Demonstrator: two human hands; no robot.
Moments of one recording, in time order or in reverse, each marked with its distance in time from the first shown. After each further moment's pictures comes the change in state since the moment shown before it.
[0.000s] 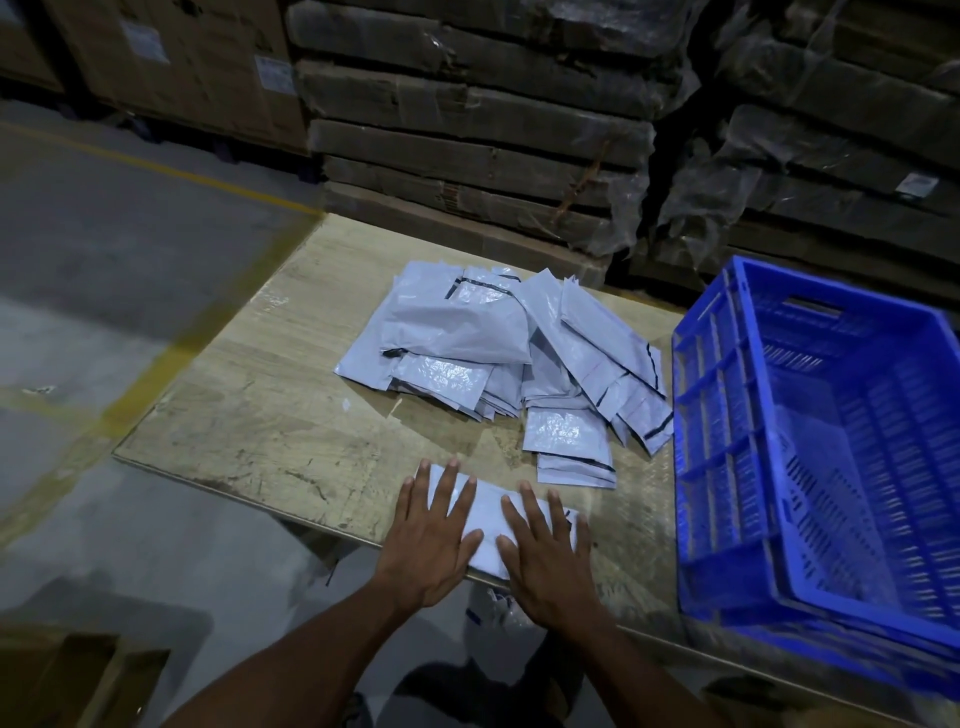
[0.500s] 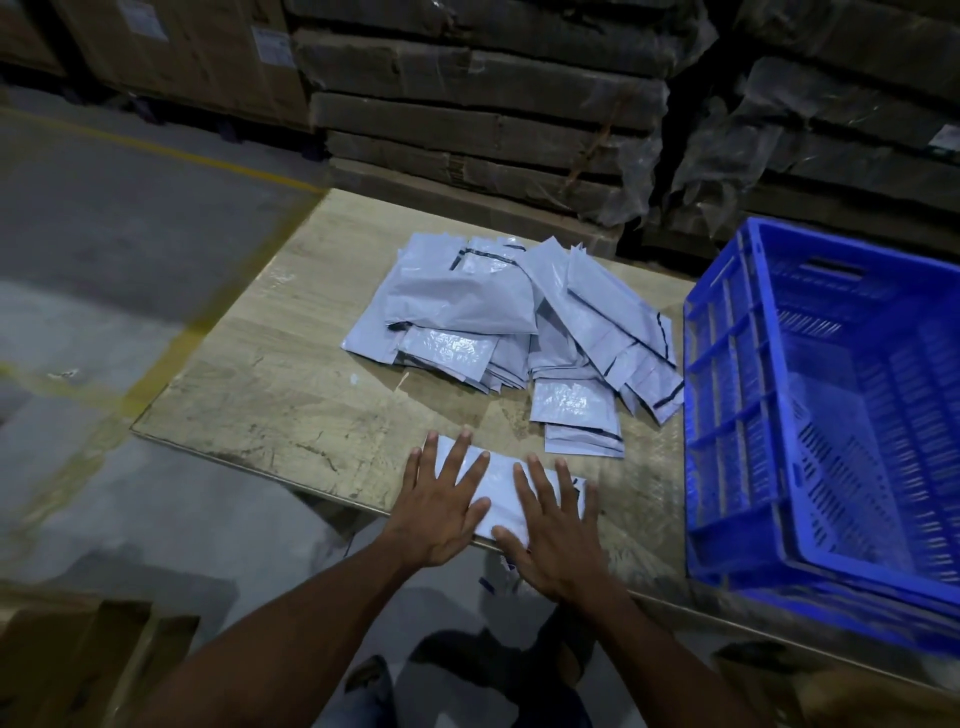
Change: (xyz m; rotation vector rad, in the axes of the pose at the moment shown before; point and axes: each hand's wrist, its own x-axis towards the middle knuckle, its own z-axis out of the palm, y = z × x) left_hand 0.004 -0.006 -0.004 -0.005 -0.122 0.035; right_hand -0.006 0.004 0.000 -0.038 0.086 -0.108
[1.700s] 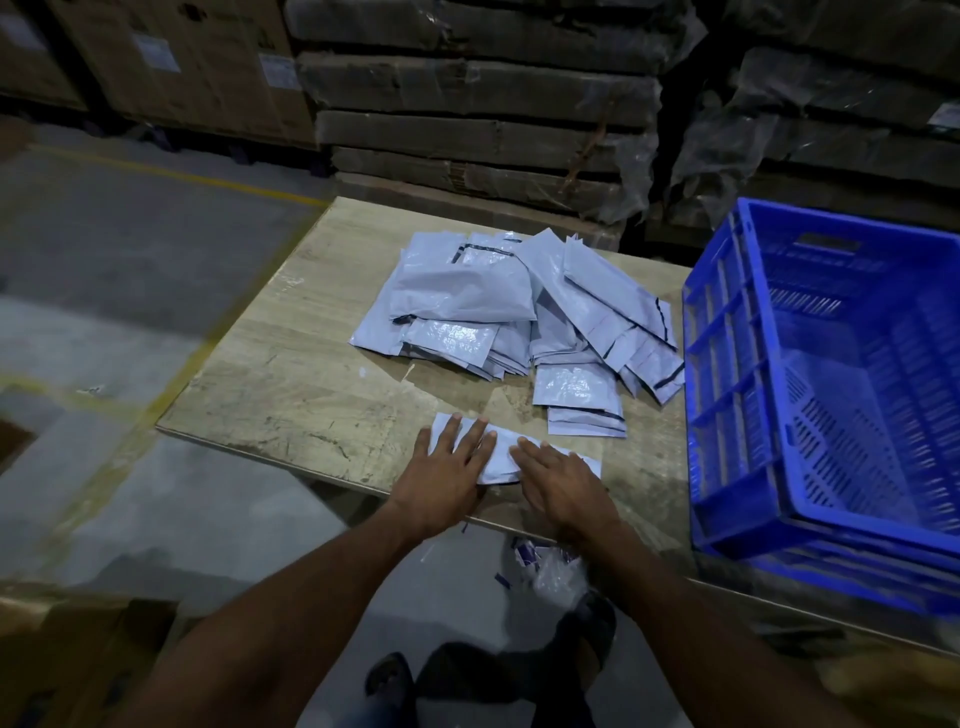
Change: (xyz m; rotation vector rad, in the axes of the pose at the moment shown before) left_hand -0.003 0.008 -0.041 0.274 -0.080 0.077; right_hand 0.028 0.012 -0.028 0.028 -0.020 -0.157
